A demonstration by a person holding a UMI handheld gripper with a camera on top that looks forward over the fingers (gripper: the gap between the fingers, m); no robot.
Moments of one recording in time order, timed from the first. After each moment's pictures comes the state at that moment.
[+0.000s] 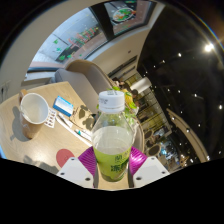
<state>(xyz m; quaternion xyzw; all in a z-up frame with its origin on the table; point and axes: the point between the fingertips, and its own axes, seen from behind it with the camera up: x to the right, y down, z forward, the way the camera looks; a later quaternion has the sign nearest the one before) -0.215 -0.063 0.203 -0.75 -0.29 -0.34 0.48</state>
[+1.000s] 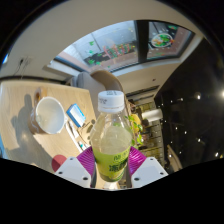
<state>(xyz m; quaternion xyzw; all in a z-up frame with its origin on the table) -0.300 -0.034 0.226 -0.65 -0.48 -0.37 0.46</state>
